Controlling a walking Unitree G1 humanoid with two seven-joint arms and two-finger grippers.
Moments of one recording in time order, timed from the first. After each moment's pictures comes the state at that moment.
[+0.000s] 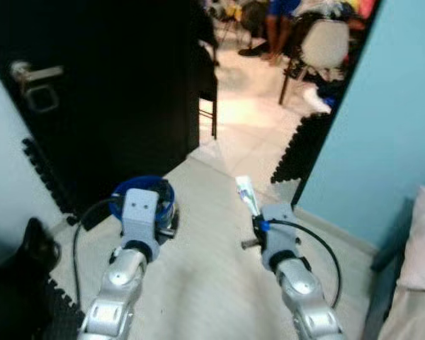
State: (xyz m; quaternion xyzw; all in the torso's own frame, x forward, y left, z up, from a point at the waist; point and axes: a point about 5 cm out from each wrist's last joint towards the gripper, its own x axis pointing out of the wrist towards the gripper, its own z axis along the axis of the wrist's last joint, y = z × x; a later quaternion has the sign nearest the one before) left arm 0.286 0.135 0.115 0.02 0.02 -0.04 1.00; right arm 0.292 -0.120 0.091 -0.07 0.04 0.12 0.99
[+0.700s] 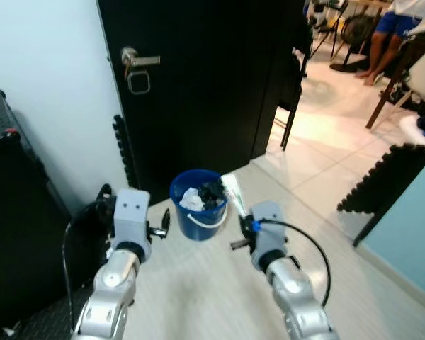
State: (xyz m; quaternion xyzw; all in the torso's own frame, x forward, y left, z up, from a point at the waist) left arm 0.284 0.136 0.116 0.02 0.02 -0.05 1.00; right arm 0.289 -0.115 0.083 -0.05 0.06 0.14 0.99
